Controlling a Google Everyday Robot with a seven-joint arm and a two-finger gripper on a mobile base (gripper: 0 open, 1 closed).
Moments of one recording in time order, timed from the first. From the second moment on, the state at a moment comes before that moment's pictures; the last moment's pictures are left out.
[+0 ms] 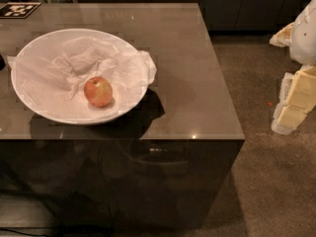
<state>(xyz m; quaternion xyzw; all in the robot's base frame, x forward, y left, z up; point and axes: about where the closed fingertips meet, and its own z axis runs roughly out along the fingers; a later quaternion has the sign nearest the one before) 0.438 -0.217 0.976 -0.60 0.78 -0.03 0.16</state>
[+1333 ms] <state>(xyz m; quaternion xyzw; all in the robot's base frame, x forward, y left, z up) 0.423 -0.123 1.019 -0.66 0.73 -0.06 0.15</state>
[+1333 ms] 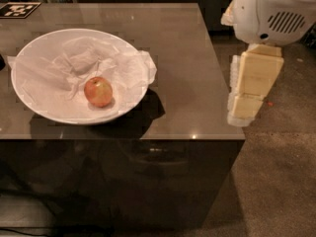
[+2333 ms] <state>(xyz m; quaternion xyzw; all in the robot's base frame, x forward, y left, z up) 0.479 -0.071 1.010 -0.69 0.70 -0.01 0.19</state>
